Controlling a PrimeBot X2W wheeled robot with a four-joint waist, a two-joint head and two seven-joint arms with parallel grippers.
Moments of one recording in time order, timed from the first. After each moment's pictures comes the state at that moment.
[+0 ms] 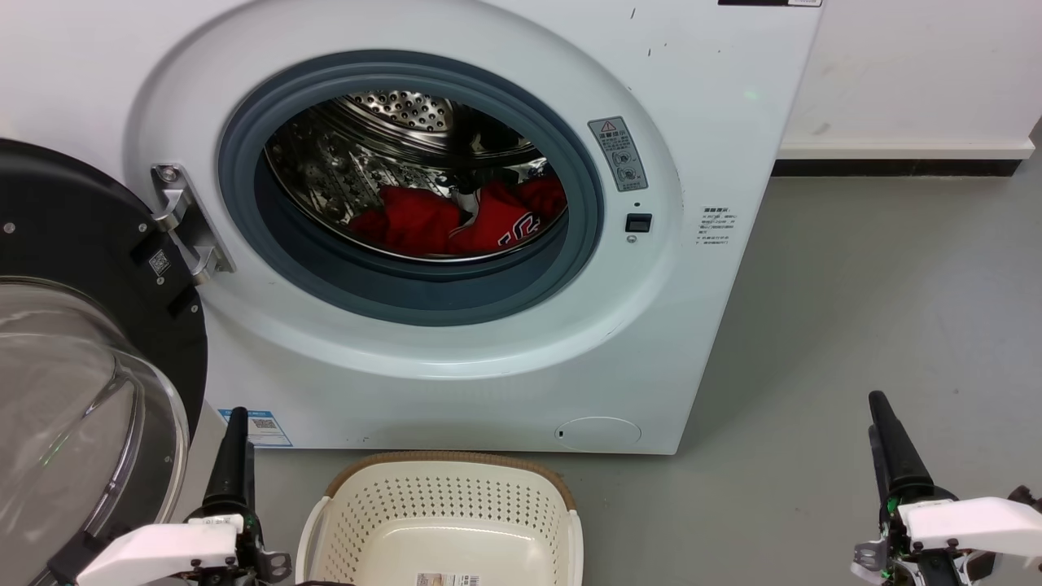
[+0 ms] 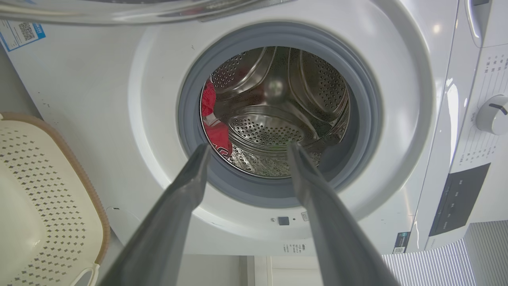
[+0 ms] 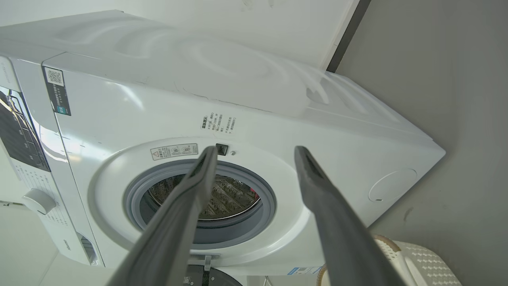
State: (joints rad) left arm -0.04 0.05 0.17 0.24 -1.43 -0.13 0.01; right arm -0.05 -0.04 -0.12 0.28 1.31 0.13 0.01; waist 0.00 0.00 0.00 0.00
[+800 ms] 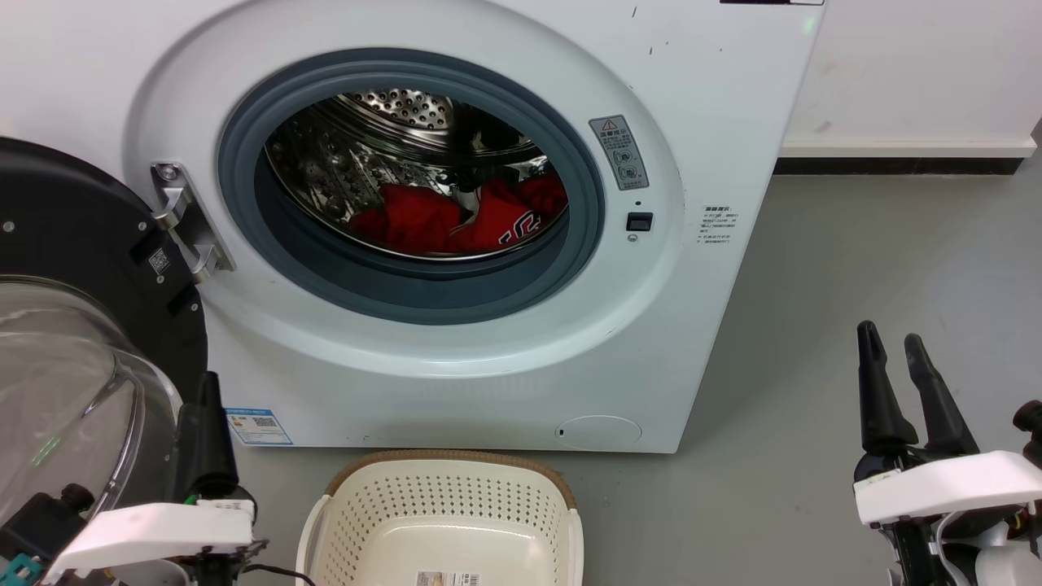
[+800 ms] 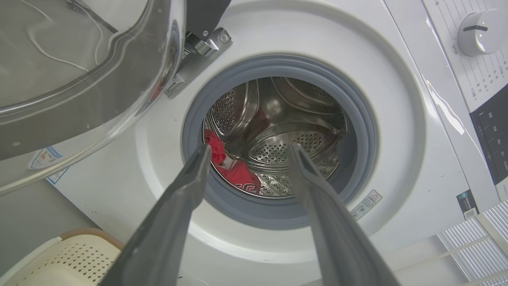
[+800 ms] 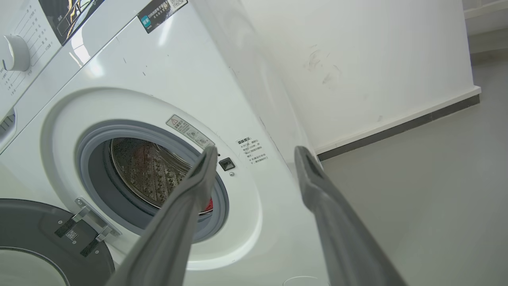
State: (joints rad) left arm -0.01 0.05 0.18 0.04 -0.97 -0.07 -0.08; right arm -0.05 -0.04 -0.08 0.02 0.56 0.13 -0.07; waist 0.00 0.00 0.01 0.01
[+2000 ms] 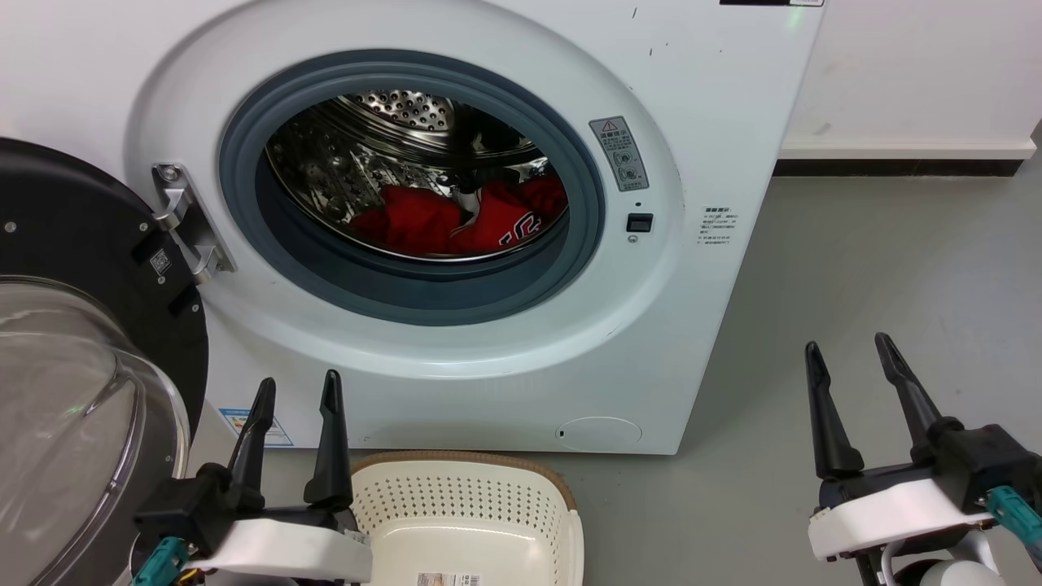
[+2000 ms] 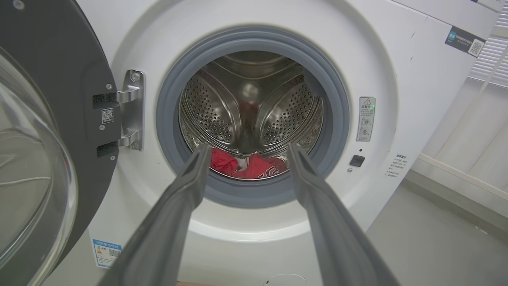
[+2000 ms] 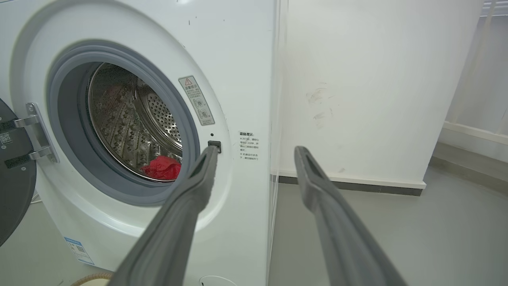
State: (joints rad) left arm 0.06 0.08 -0.05 -0.09 -0.36 -0.02 -0.17; right arm -0.01 -0.04 -0.01 -0.03 0.07 0.13 -0.17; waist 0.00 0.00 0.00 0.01
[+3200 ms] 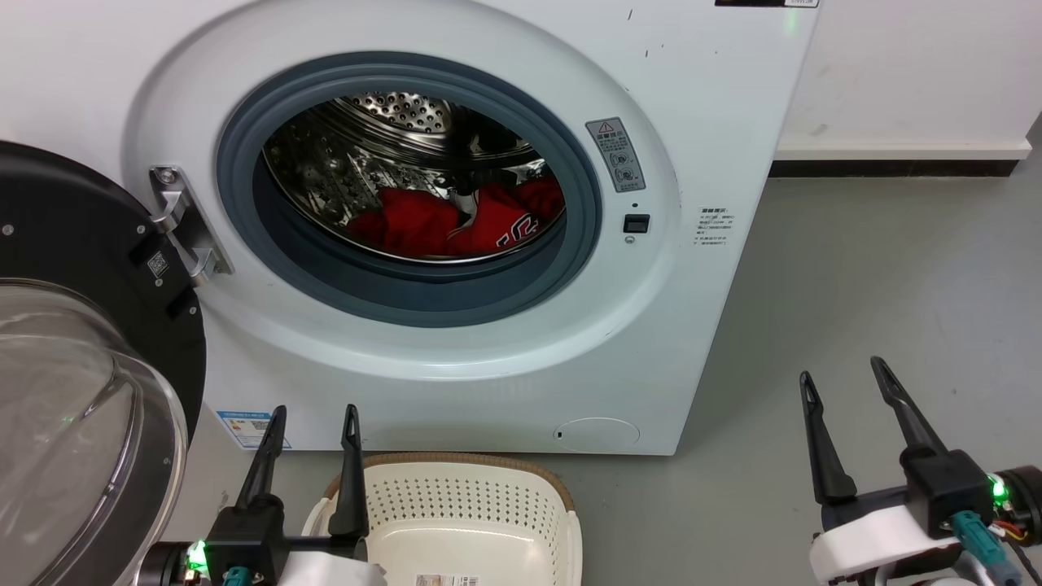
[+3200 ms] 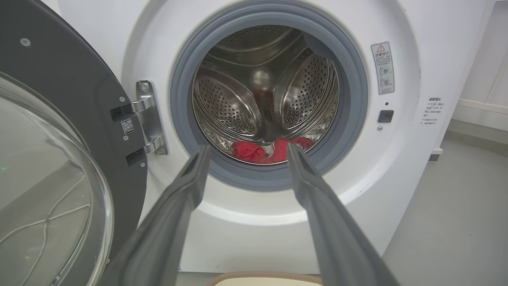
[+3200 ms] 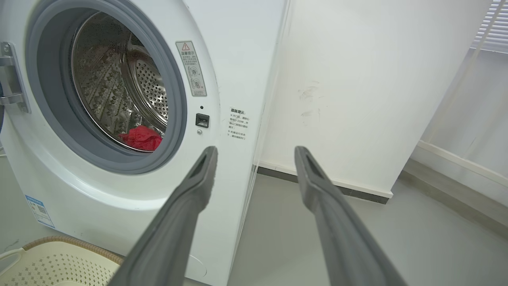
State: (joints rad) left arm 0.08 0.14 -0.16 -0.03 -0.14 0.14 -0.25; right arm 0.01 -0.05 -0.02 0.03 -0.15 0.13 -0.25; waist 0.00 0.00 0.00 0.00
